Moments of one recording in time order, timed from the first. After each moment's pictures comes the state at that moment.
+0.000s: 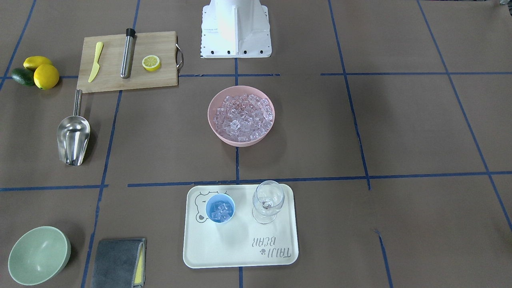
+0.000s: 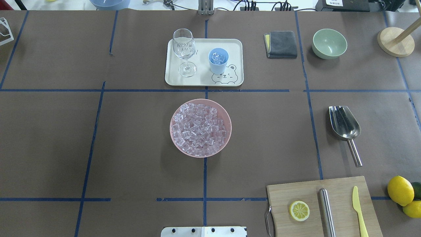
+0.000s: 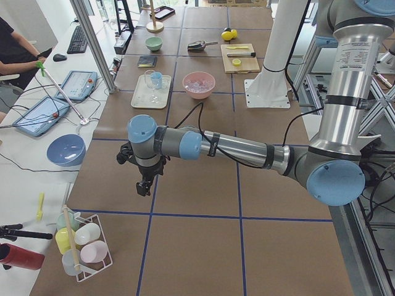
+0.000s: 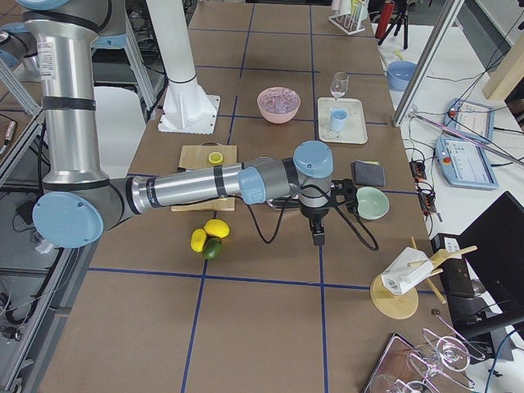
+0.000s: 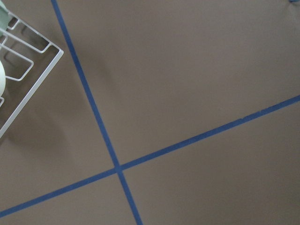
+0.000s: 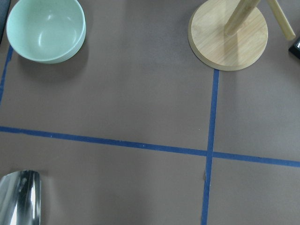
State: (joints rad) left arm -1.55 -1.69 -1.63 -1.47 -2.32 0.31; right arm 1.53 -1.55 1.76 -1.53 2.37 0.07
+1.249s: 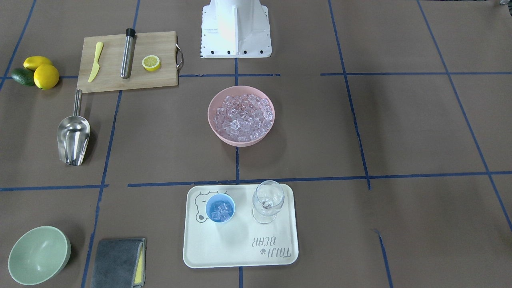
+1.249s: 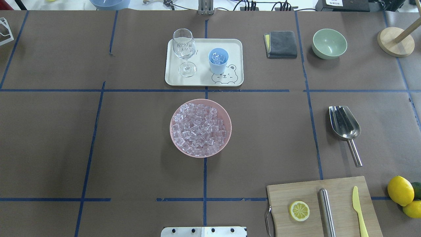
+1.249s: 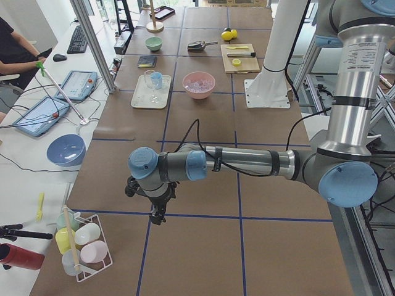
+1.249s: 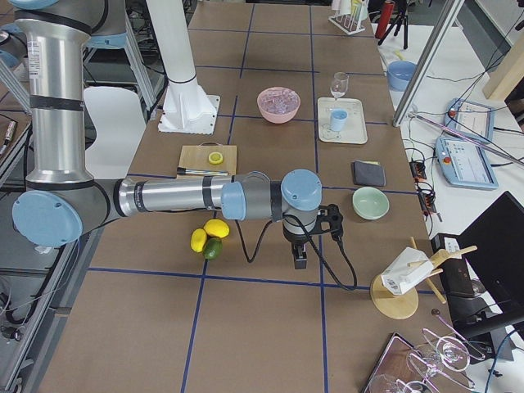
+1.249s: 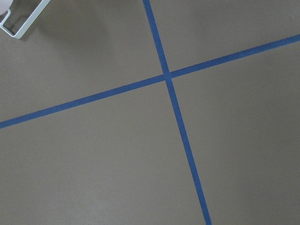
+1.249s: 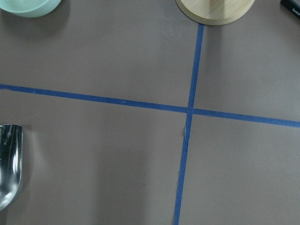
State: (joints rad) left arm -1.58 -1.65 -1.55 -1.40 -2.33 0.38; right arm 1.58 -1.61 1.72 -1.60 2.40 -0.05
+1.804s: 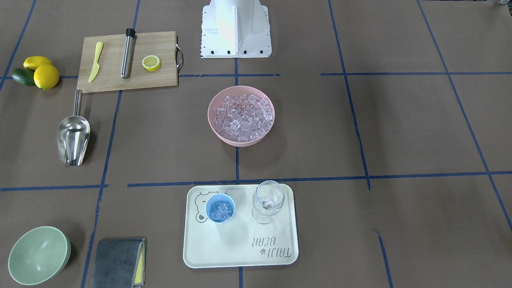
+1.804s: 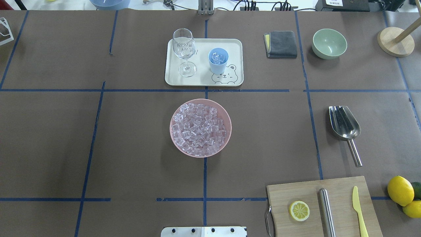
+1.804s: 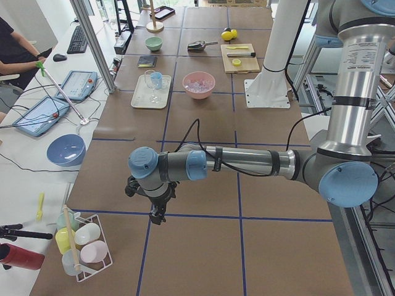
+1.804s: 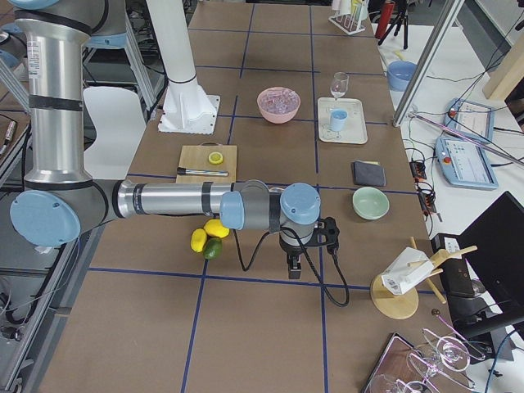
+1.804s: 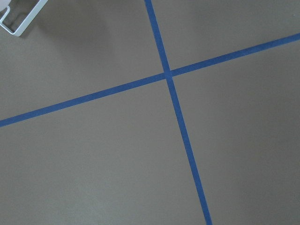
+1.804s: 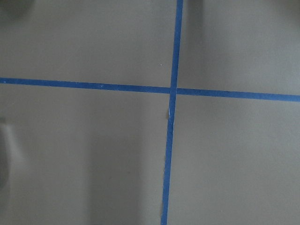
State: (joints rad) left arm -1.58 -1.65 -1.55 -1.40 -2.33 0.38; right arm 1.58 -1.62 1.68 -1.60 2.40 -0.04
